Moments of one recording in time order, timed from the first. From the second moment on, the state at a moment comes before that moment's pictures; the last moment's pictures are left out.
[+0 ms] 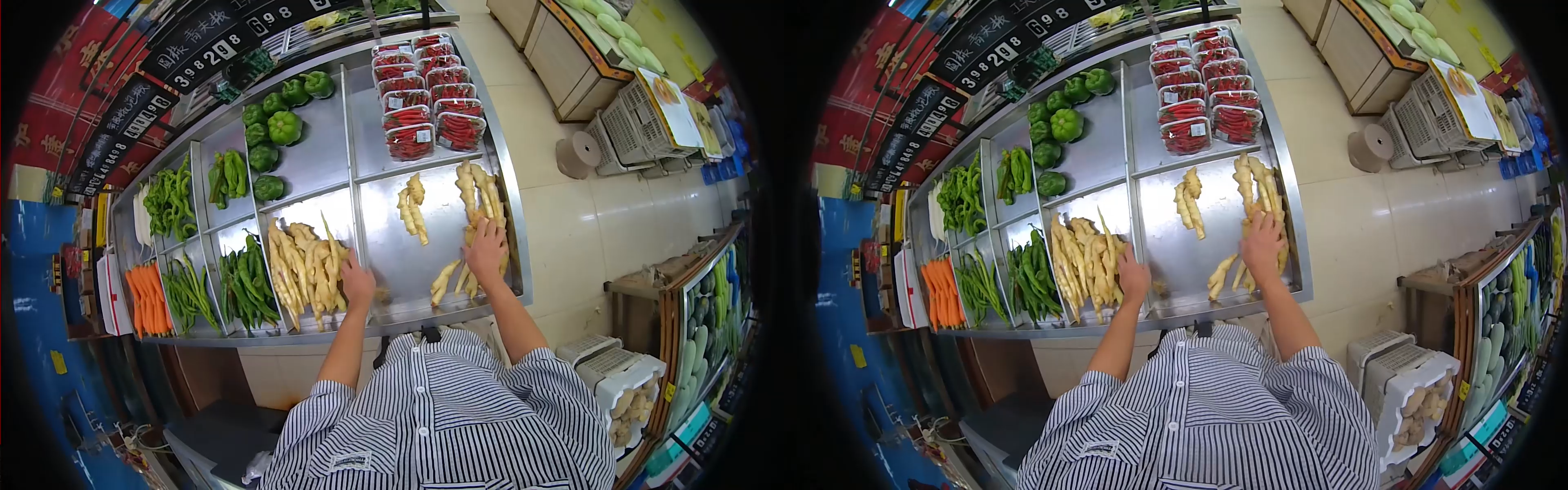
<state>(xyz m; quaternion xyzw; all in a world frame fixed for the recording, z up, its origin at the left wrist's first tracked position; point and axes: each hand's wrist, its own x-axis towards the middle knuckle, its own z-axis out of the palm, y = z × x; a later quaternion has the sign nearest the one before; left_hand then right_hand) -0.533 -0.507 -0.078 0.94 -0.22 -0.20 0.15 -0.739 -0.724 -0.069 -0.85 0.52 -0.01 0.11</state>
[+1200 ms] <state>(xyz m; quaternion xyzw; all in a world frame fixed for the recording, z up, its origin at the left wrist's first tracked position) -0.623 -0.626 -0.071 0.76 -0.49 -0.31 0.29 -0.805 -0.698 -0.075 -0.66 0.58 -0.30 0.38</state>
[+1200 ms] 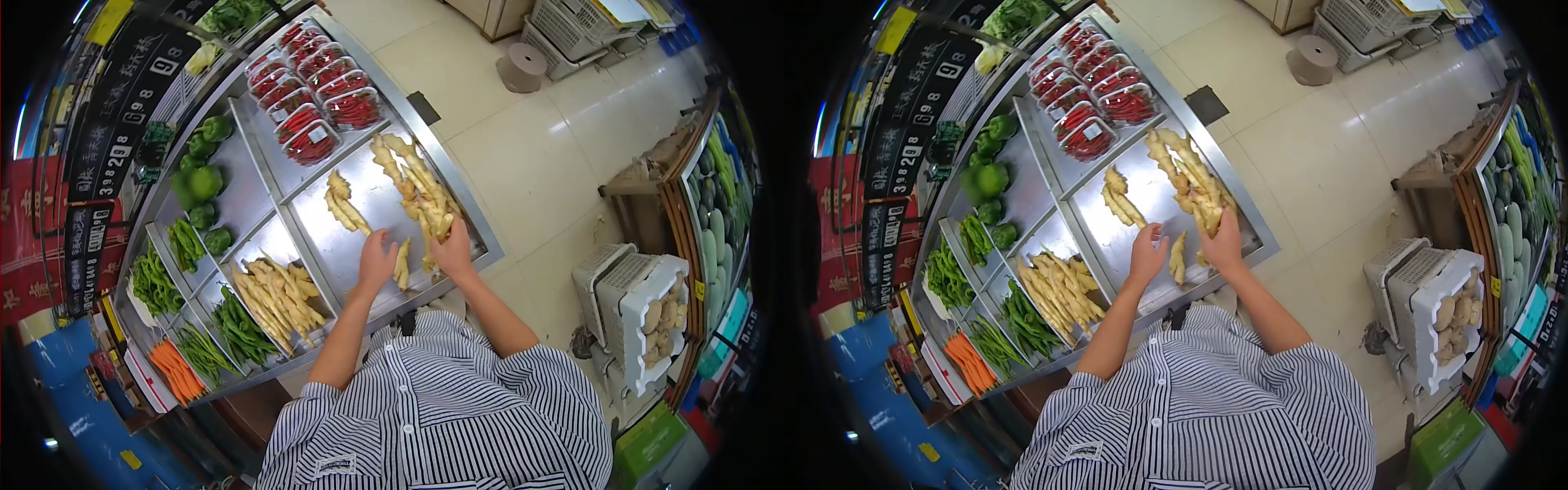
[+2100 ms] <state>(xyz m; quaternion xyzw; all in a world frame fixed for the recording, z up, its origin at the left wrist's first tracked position) -0.653 -0.686 -0.063 0.76 -0.42 -0.47 0.15 -0.886 -0.712 0.003 -0.37 0.54 -0.41 0.64</state>
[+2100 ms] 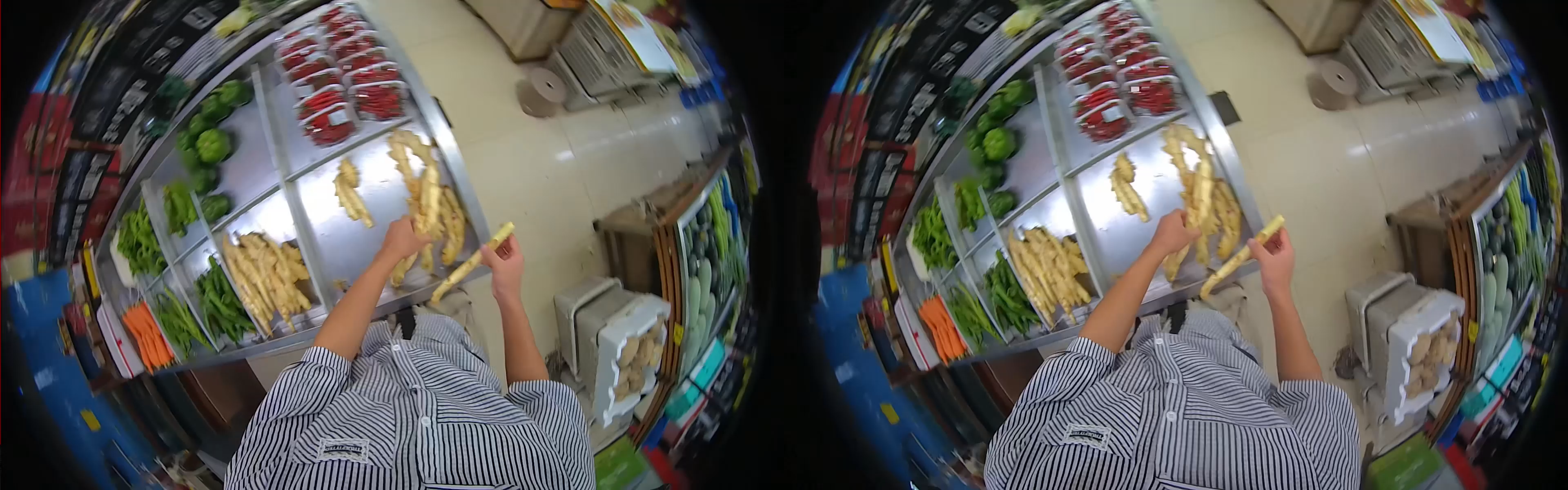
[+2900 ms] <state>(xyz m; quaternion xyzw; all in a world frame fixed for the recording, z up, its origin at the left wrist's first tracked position) -0.509 -0.183 0.024 0.70 -0.05 -0.50 0.51 -0.485 -0.597 -0.065 -0.79 0.42 -0.12 0.44</state>
